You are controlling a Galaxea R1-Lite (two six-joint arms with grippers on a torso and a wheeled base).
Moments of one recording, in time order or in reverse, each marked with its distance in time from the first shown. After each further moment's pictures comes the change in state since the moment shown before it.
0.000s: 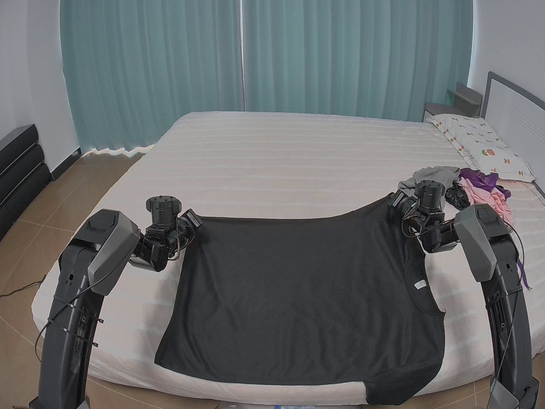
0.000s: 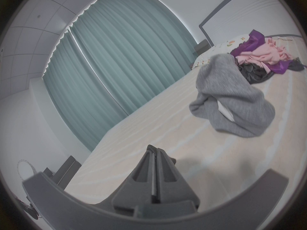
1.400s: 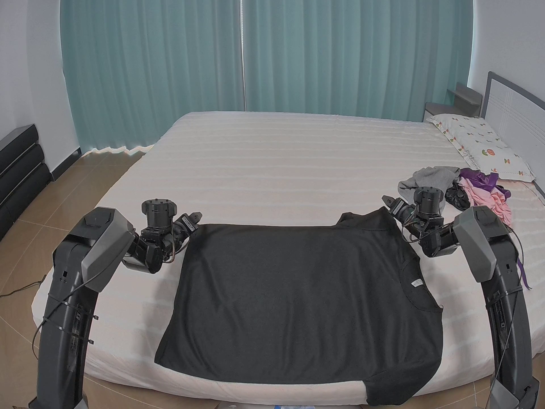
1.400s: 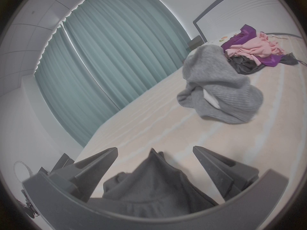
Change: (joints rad) left arm 0.020 -0.033 0.082 0.003 0.006 -0.004; right arm -0.004 0.011 0.029 0.039 -0.032 -0.001
